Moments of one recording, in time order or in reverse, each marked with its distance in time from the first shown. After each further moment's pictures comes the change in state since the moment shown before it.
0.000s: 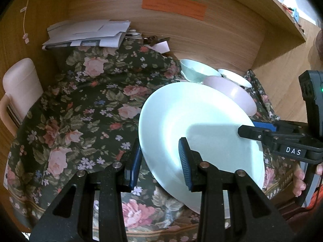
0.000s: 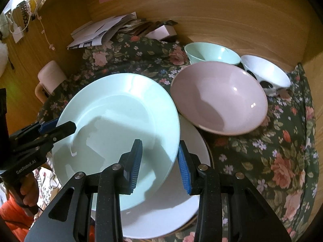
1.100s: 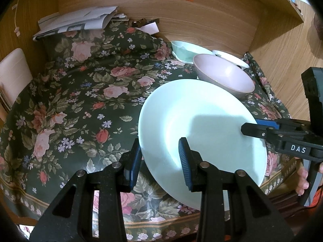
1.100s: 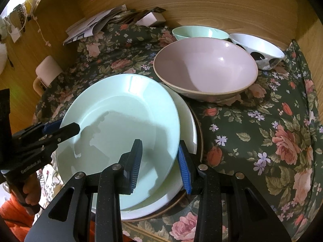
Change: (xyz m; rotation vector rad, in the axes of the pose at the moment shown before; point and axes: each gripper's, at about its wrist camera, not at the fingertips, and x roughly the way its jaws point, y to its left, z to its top) left arm 0.020 -0.024 -0.025 0.031 0.078 0.012; right arm 0.006 -0.017 -0.028 0.045 0.028 0.016
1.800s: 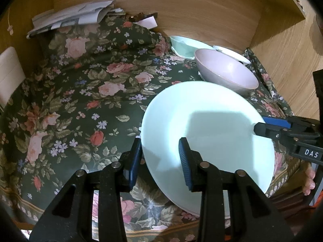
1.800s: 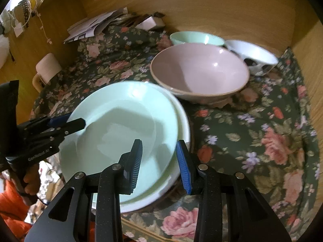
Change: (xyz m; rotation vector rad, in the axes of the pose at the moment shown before) left arm 0.016 0.002 0.002 0.022 0.012 -0.013; right arm -0.017 -0.002 -0.007 -0.038 -0.054 -0.064
